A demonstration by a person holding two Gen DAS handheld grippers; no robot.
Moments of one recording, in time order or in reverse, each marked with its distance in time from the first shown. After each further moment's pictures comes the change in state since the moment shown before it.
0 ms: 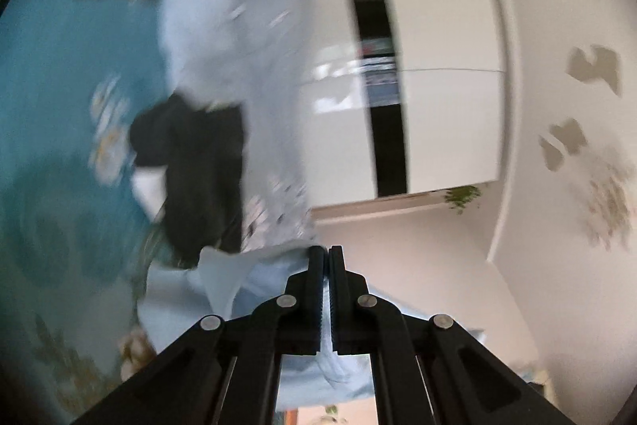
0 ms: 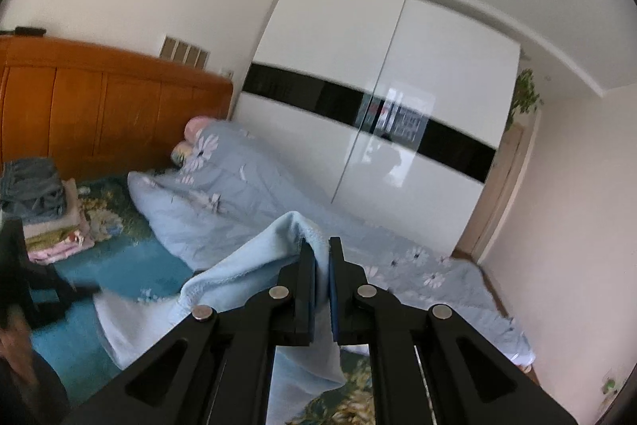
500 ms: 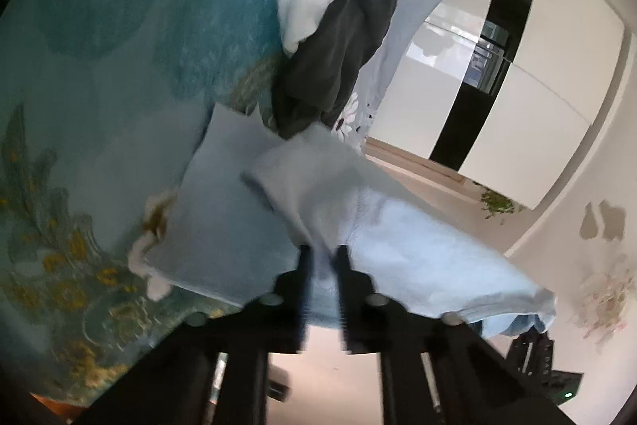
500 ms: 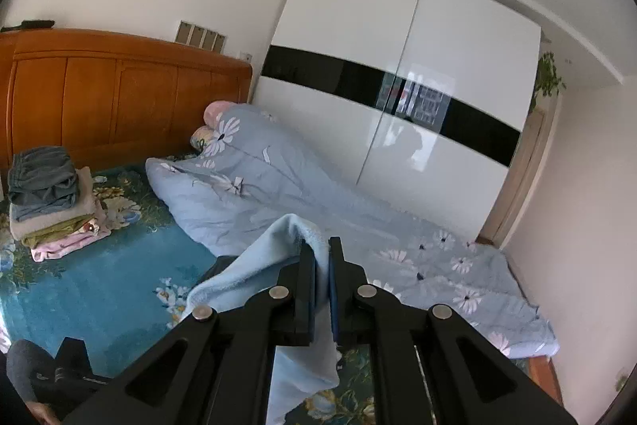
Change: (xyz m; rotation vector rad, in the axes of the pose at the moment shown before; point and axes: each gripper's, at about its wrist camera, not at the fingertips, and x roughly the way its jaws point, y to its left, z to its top) left arm 0.072 0.187 -0.122 -0.505 0.299 0.126; right arm 0.054 0.037 -0.029 0.006 0.105 0.089
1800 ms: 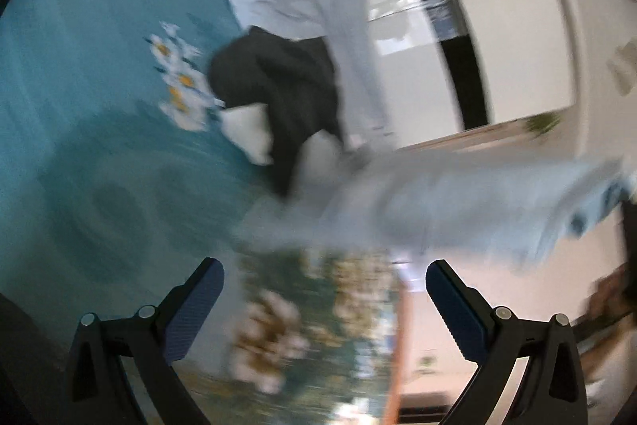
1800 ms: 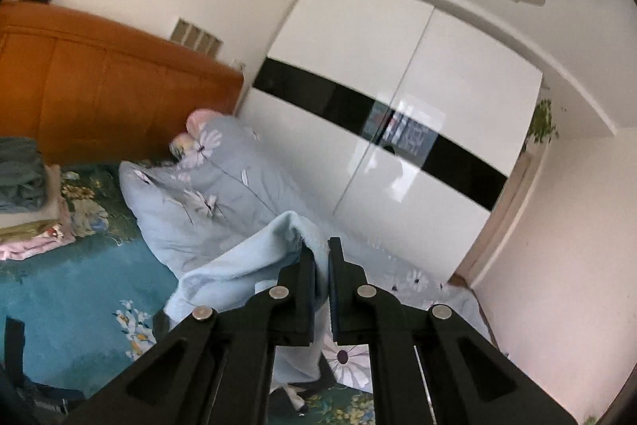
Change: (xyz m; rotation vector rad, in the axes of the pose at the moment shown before) left arm -0.034 -0.078 0.008 0.488 -0.122 0.178; right arm 0.027 0.007 0.058 -0.126 -0.089 -0.072
